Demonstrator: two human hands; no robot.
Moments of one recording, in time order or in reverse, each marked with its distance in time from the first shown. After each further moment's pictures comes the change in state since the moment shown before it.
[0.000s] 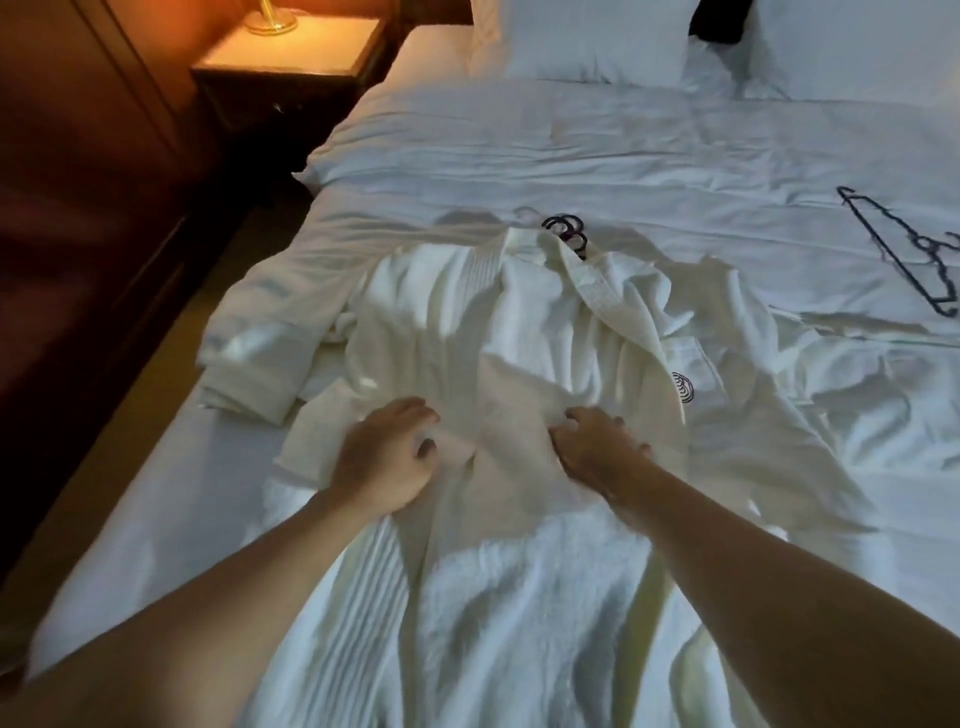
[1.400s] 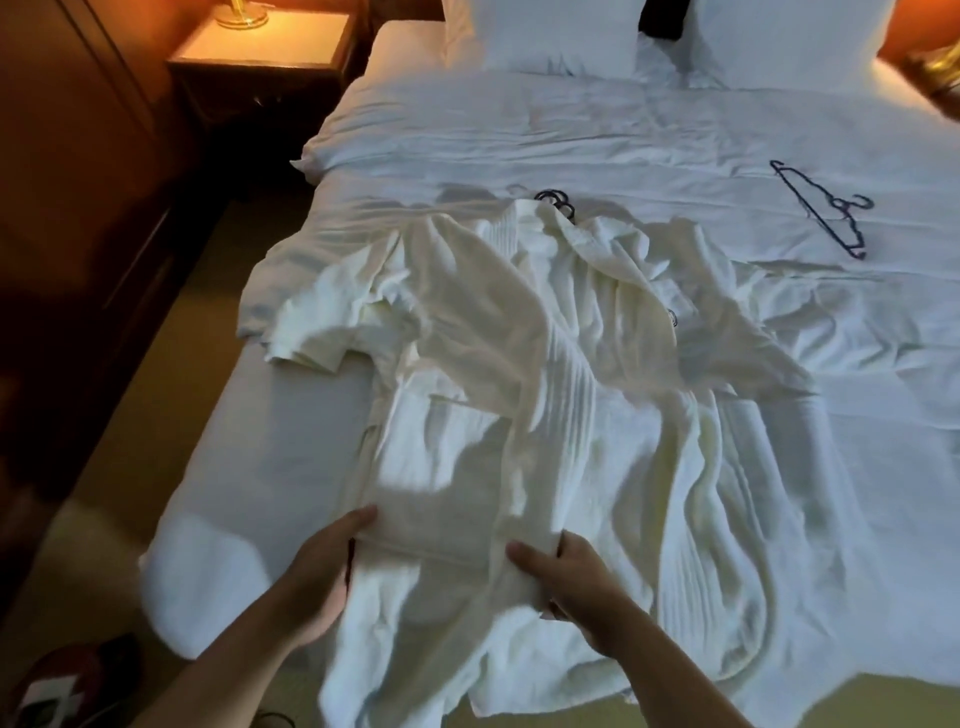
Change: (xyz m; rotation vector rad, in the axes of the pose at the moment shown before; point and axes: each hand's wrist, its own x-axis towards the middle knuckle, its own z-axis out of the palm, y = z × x) left_hand -0.219 -0.078 -0.057 -1.308 -0.287 -0.959; right_hand -0.261 -0.004 0.134 0.973 -0.318 0.148
